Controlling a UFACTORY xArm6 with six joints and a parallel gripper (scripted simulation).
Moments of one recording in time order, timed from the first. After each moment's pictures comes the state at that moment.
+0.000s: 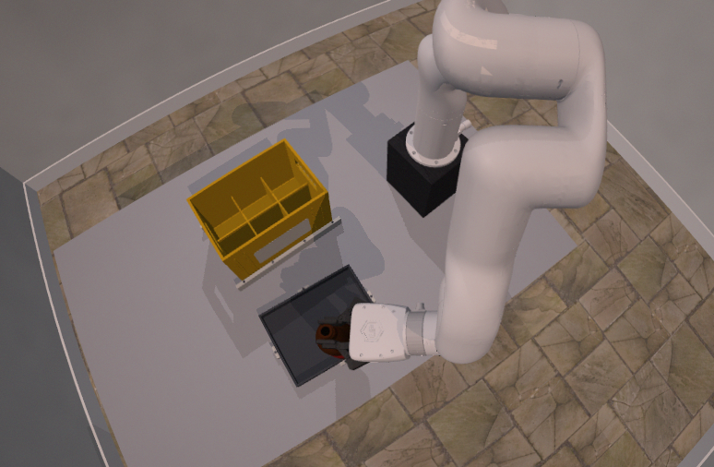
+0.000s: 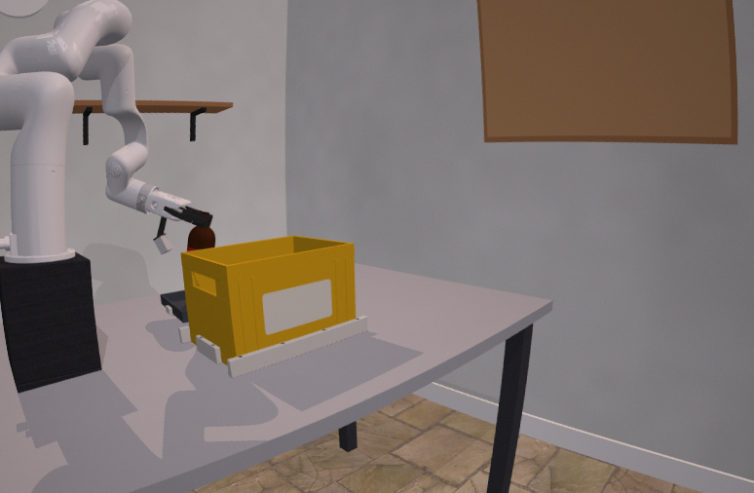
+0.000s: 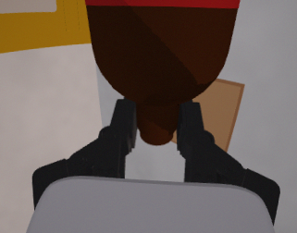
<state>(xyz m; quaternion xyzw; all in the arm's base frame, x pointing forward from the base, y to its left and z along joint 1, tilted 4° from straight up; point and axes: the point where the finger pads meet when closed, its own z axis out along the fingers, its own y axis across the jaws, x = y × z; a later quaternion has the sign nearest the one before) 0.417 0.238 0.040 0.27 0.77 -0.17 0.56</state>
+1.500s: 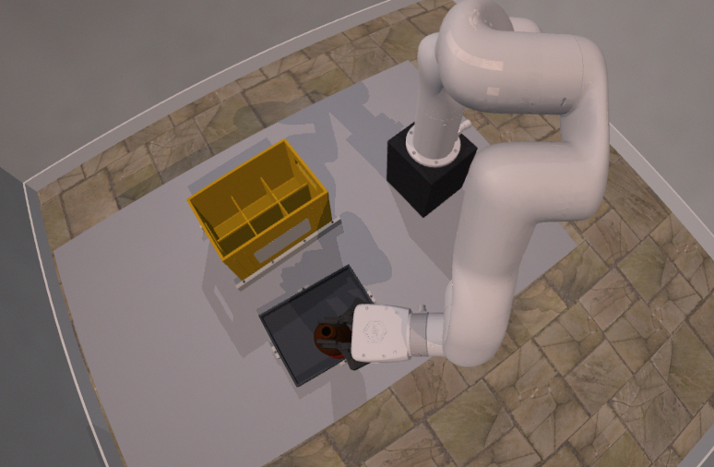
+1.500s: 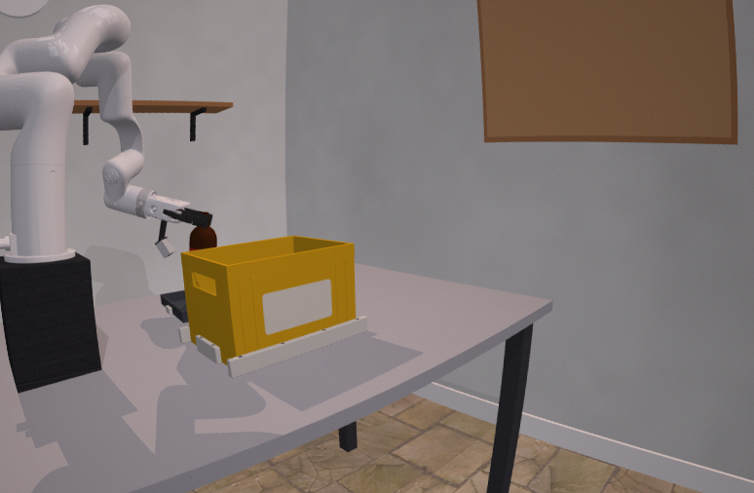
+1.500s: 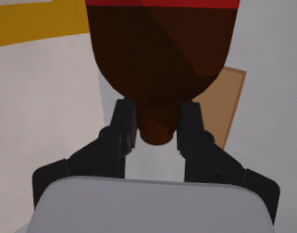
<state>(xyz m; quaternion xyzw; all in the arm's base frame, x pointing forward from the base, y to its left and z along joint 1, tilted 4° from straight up) 0.416 0.238 0.040 0.26 0.75 -0.18 0.59</state>
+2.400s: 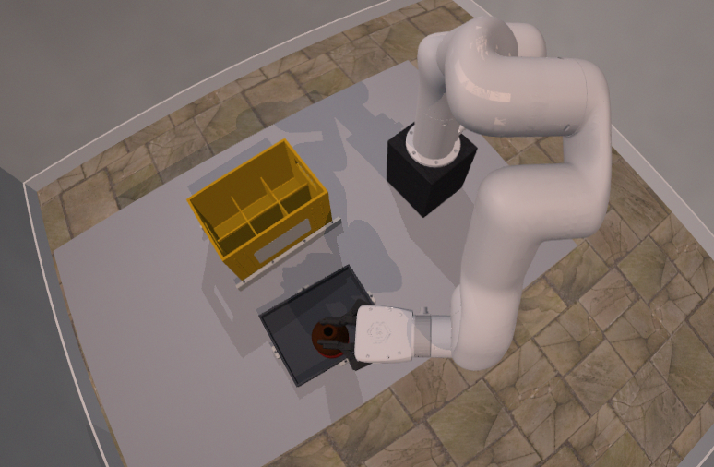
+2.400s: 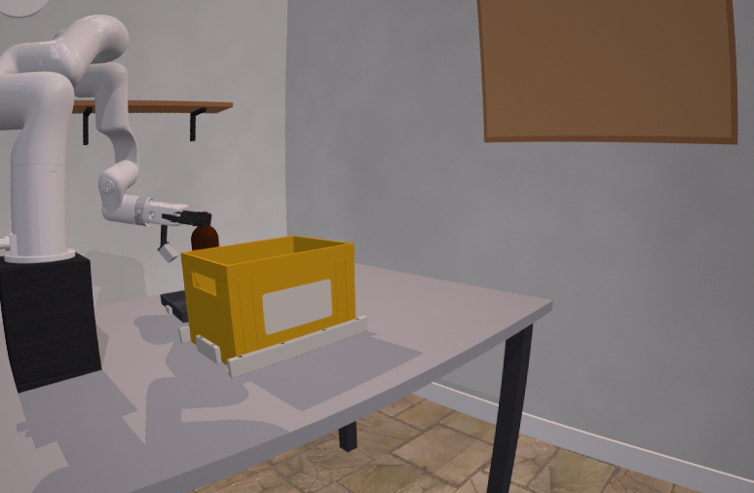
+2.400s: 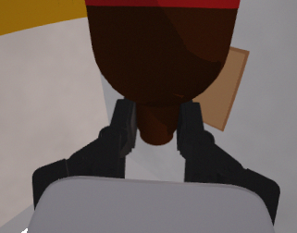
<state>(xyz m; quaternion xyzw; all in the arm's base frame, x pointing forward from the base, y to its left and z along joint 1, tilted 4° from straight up) 0.415 0.239 0.040 0.25 0.71 -0.19 0.63</state>
